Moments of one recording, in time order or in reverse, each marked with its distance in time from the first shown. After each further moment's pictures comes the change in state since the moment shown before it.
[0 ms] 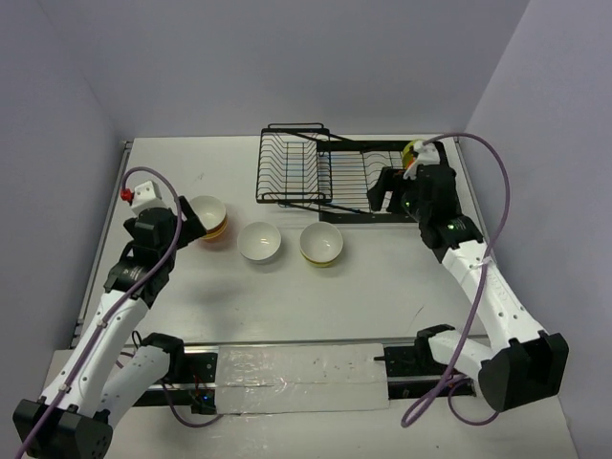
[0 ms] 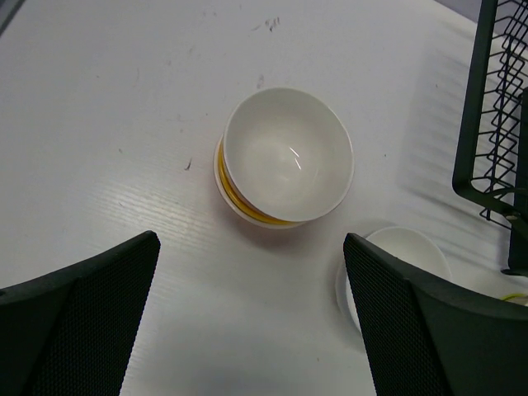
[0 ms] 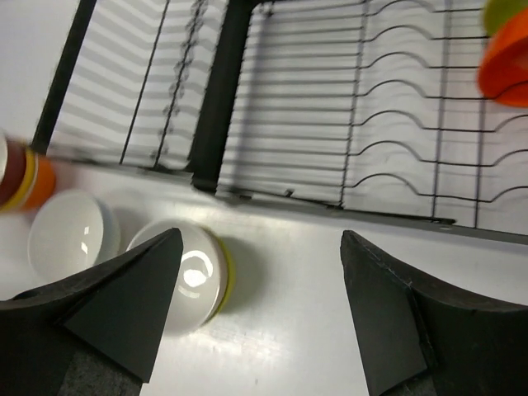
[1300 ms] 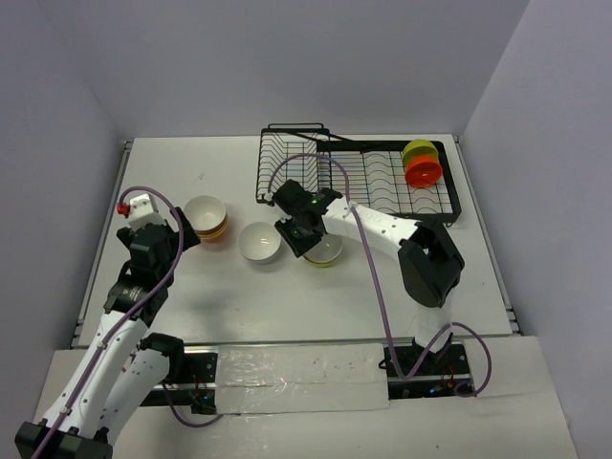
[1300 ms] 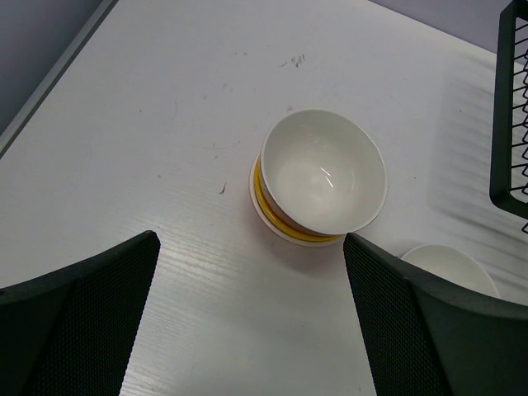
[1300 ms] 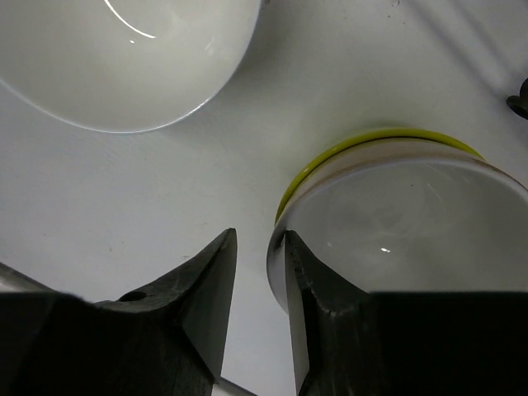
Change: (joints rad) left arm 0.000 -0.136 -0.141 0.113 -0.068 0.109; right arm 0.647 0.795 0.551 -0.523 0.082 -0.156
